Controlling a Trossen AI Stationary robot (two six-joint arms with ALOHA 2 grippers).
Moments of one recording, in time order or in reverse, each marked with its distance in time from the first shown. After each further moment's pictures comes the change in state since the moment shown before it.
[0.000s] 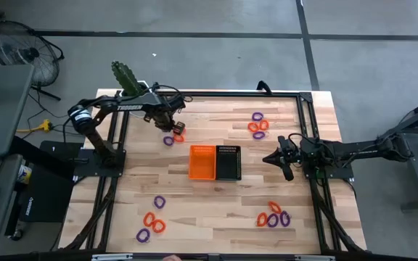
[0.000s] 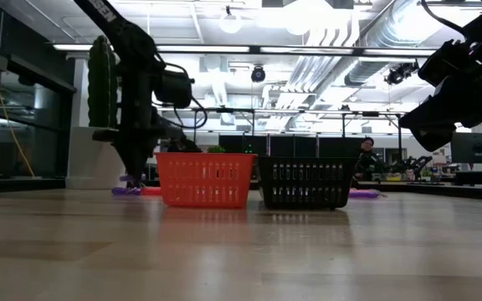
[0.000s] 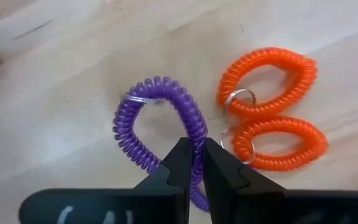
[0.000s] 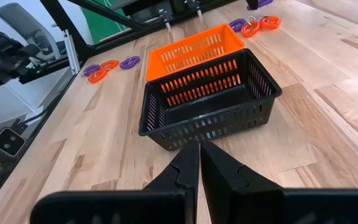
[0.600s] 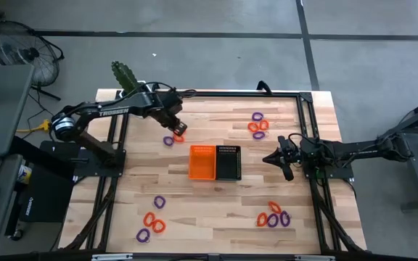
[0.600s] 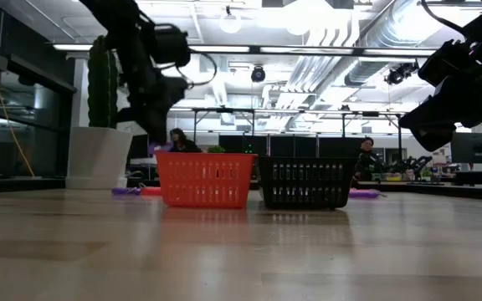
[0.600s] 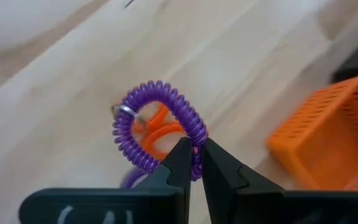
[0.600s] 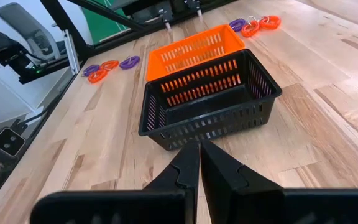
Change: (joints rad) left arm -0.074 -0.186 0.018 0.102 0.121 0.206; right arm 0.000 0.000 0.000 0.000 0.000 0.000
